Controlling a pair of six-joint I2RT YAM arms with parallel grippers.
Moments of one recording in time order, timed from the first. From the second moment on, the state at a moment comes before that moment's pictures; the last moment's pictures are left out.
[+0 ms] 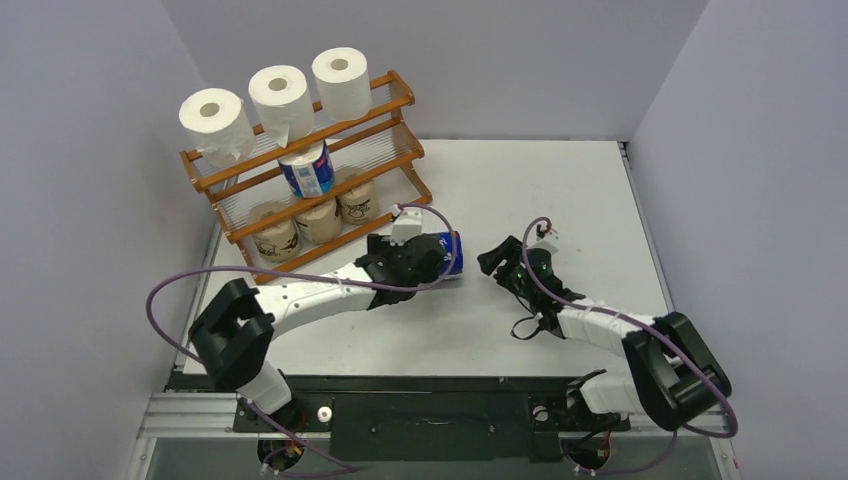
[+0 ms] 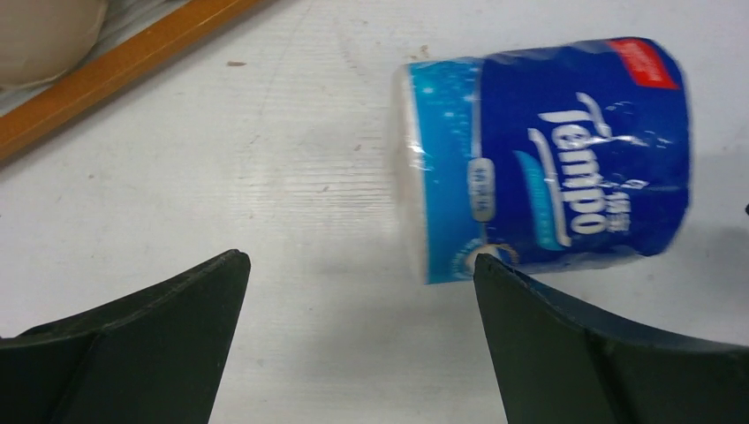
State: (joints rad) left arm -0.99 1.62 1.12 -0.39 -0.75 -0.68; right arm 0.46 1.23 0.36 0.39 0.14 0.85
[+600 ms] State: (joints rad) left arm -0.77 1.49 0.89 -0.23 -0.46 -0.72; right arm 0.53 1.54 0.52 0.56 0.07 0.95
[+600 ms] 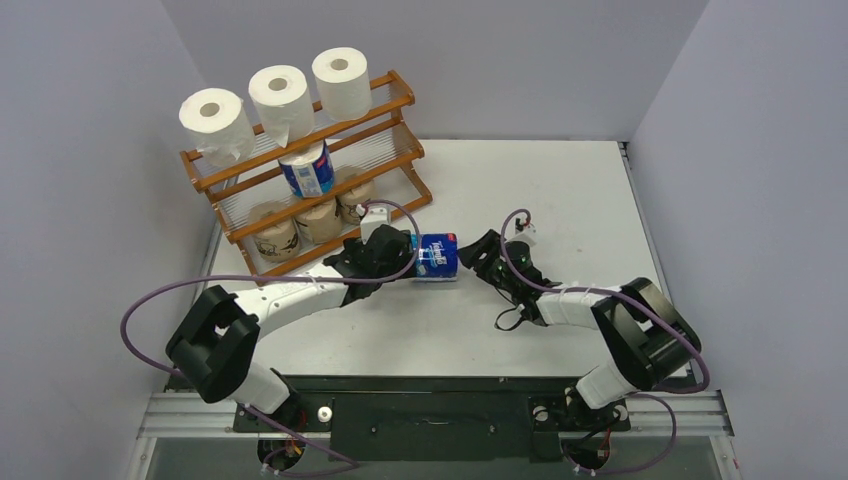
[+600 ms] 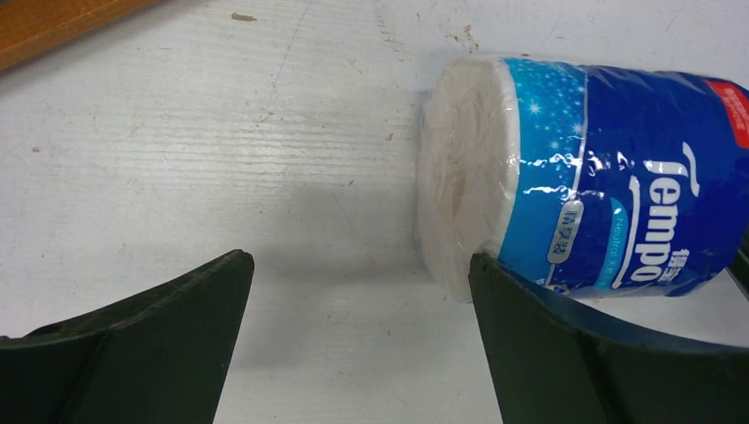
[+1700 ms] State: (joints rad) left arm -0.73 1.07 0.61 -0.21 -0.39 -0.79; right arm 0.49 1.58 0.49 0.76 -0.17 1.01
